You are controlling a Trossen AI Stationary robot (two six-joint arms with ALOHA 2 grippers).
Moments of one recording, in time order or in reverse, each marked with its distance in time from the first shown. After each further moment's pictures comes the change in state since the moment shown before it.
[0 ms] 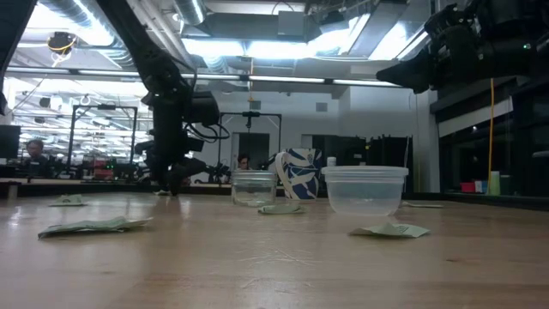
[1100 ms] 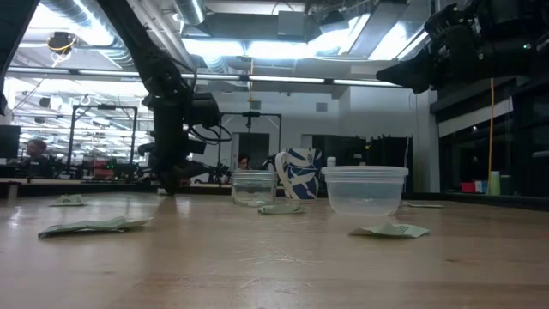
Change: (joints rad) left arm 0.000 0.002 -0.002 -0.002 0.005 0.084; right arm 0.000 0.000 0.000 0.001 0.000 0.000
